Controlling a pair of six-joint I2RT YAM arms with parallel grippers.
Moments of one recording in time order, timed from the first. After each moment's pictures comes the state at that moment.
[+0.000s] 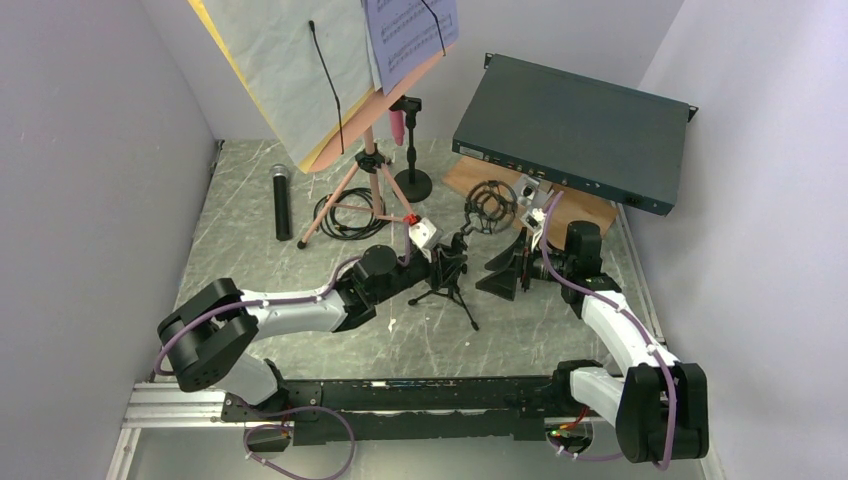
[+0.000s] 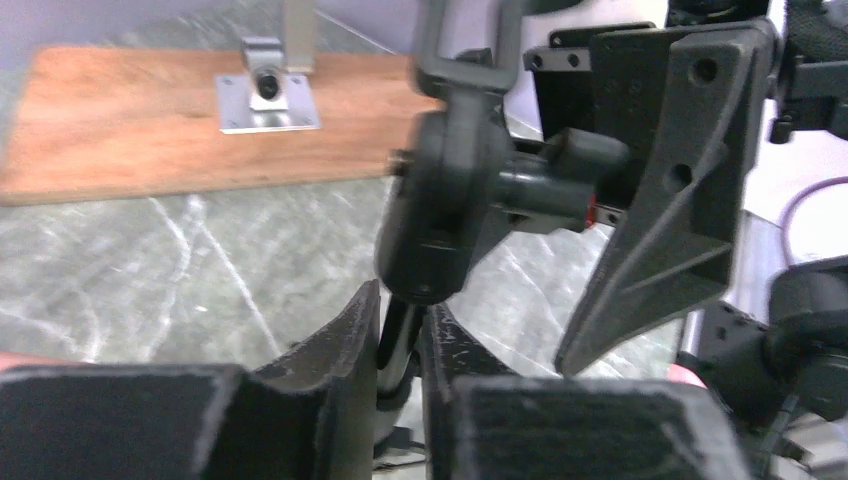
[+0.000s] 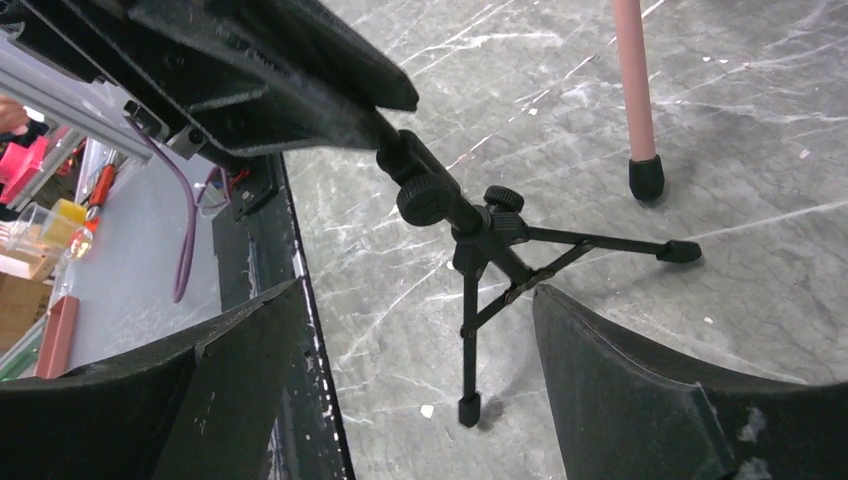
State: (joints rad) left arm -0.97 1.48 0.69 0.80 0.05 -0.24; right arm 0.05 1.05 0.50 0.04 -1.19 0.07
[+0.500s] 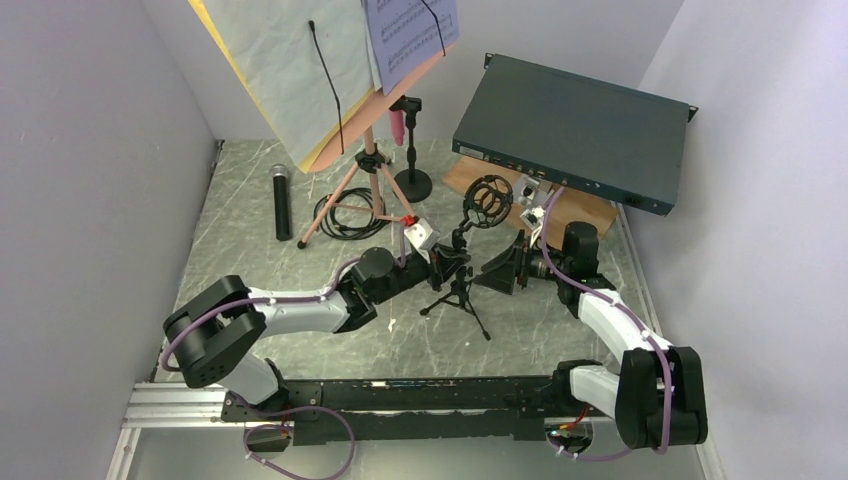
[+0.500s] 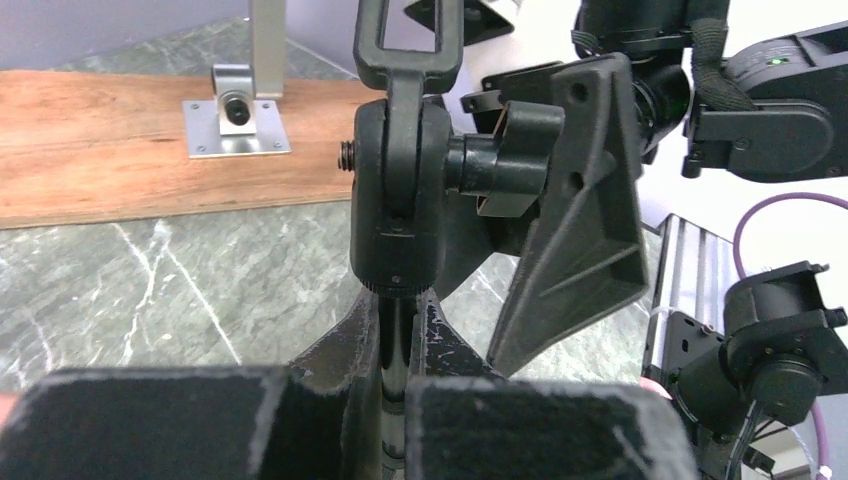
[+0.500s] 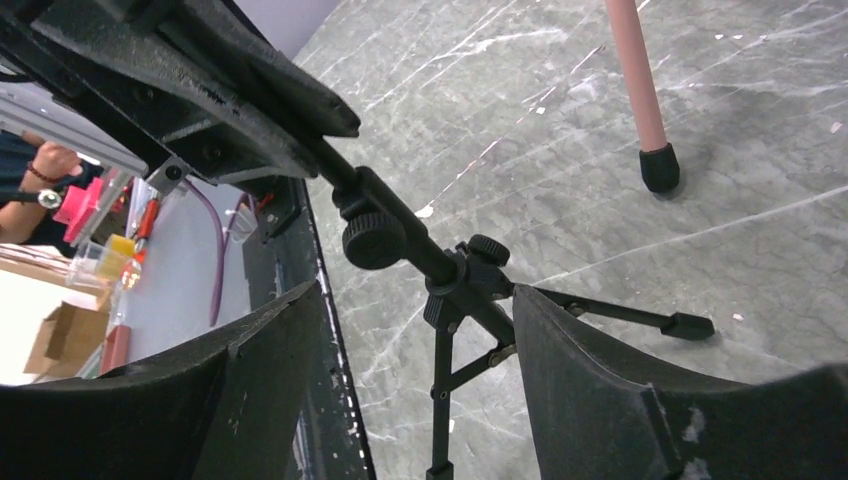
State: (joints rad) left arm -0.97 1.50 0.67 0.91 0.07 -0.26; right arm 0.05 1.11 0.45 0.21 -1.19 0.25
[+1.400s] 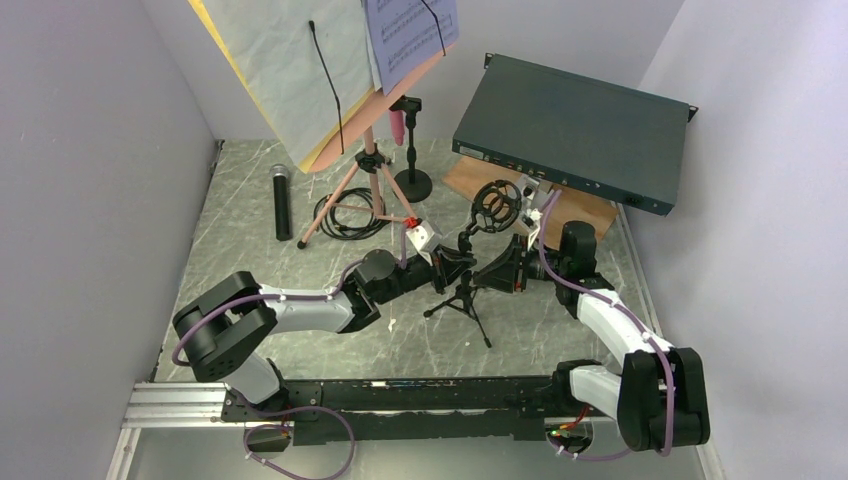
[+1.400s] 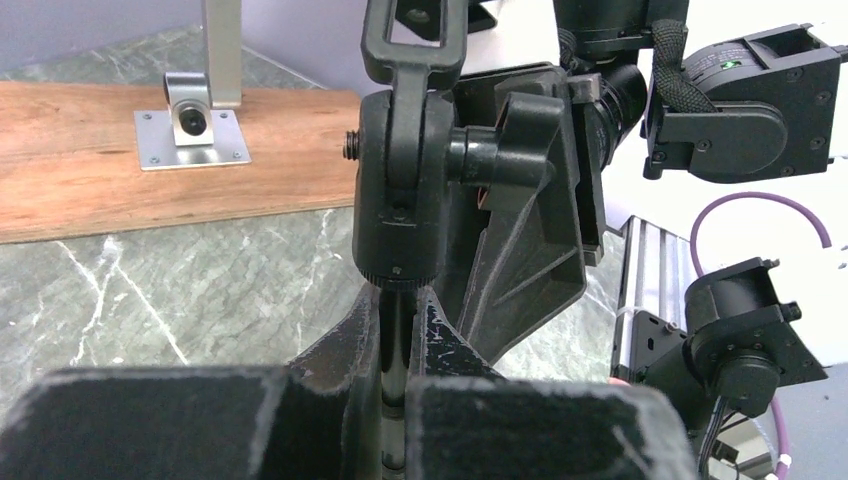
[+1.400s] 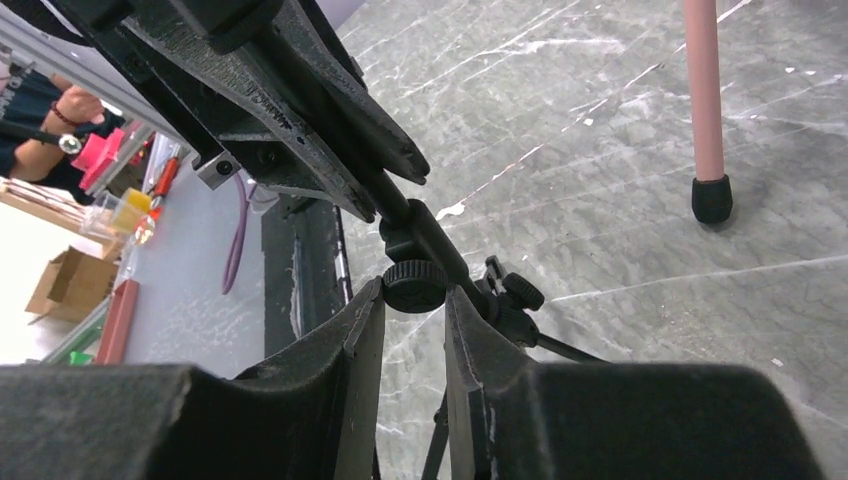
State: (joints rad) left arm -0.98 1.56 0.67 1.01 0.15 -0.29; right arm 0.08 1.11 0.46 0.25 -1.26 0.23
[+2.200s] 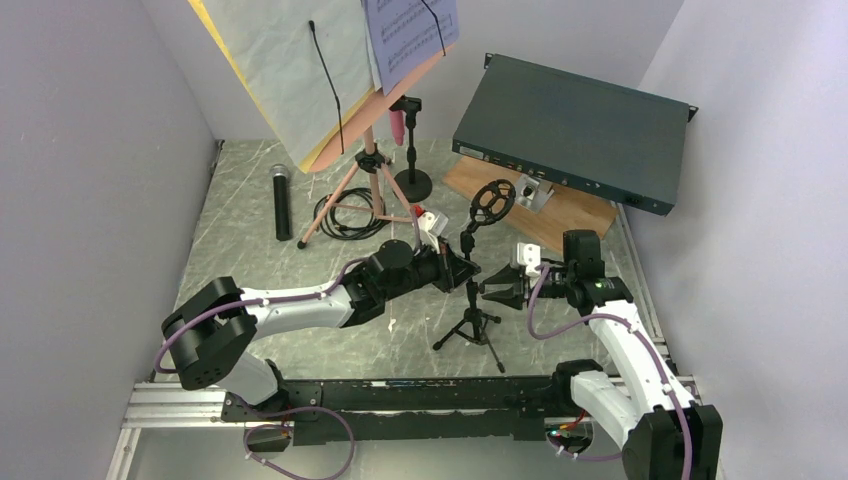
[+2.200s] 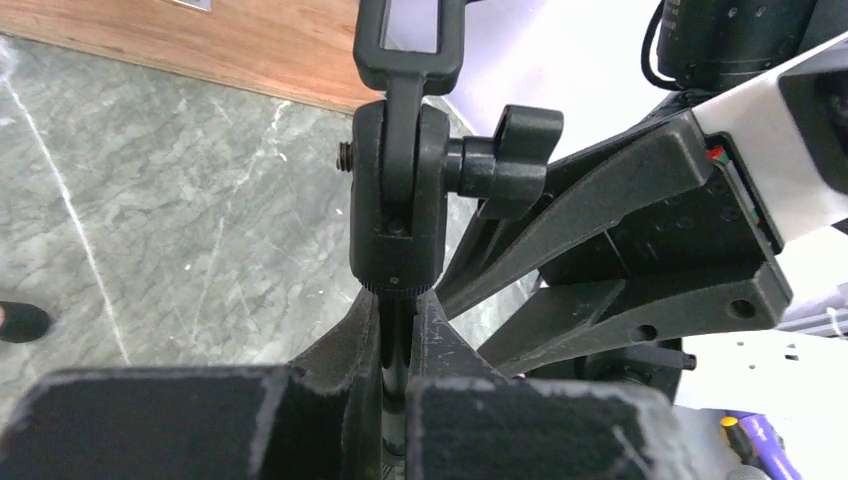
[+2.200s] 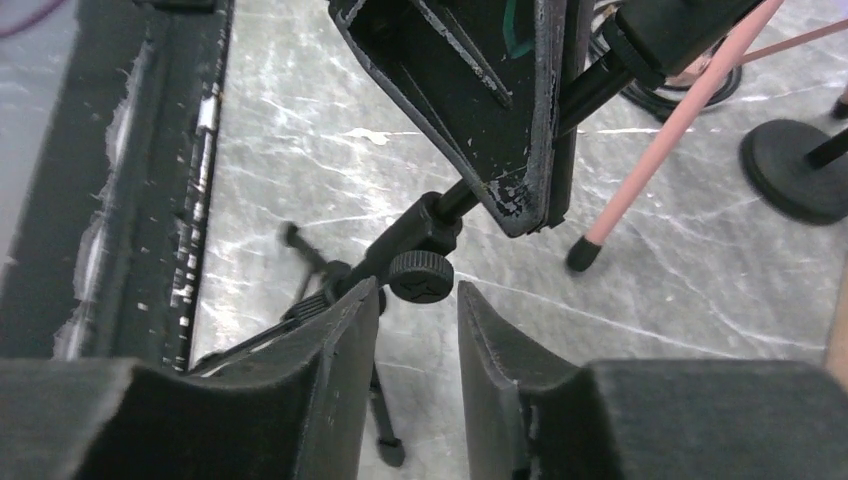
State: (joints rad) left arm -1.00 1.49 0.80 0.61 0.07 -0.64; right arm 0.11 0.89 0.59 -0.51 -1.21 -0.93
